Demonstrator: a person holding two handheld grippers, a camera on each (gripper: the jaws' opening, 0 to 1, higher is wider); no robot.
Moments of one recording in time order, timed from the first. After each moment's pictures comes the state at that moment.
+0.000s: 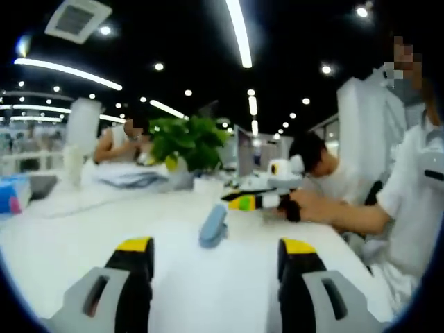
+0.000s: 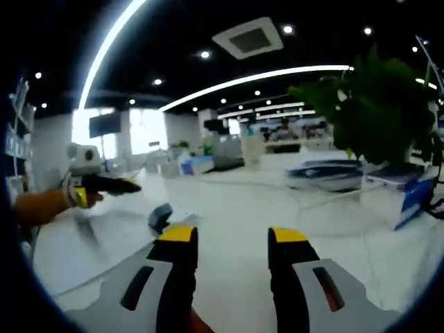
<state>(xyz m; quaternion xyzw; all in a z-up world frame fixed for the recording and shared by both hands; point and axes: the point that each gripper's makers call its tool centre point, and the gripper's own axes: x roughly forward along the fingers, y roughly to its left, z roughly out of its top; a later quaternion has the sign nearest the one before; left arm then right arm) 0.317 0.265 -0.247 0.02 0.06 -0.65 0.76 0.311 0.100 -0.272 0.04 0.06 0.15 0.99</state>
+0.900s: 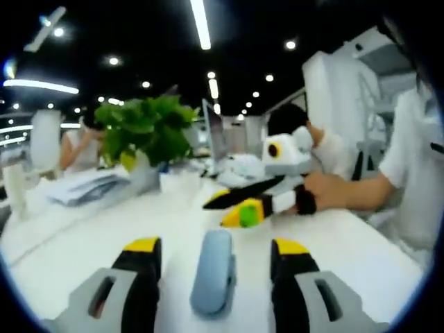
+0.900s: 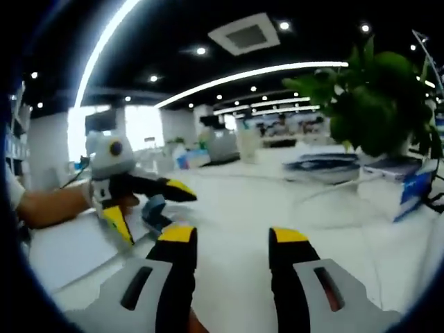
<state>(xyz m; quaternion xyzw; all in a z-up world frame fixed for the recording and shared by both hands) 0.309 0.156 -0.278 0.07 0.06 -0.73 0.67 0.311 0.094 -0.287 0.01 0.10 0.14 0.99</state>
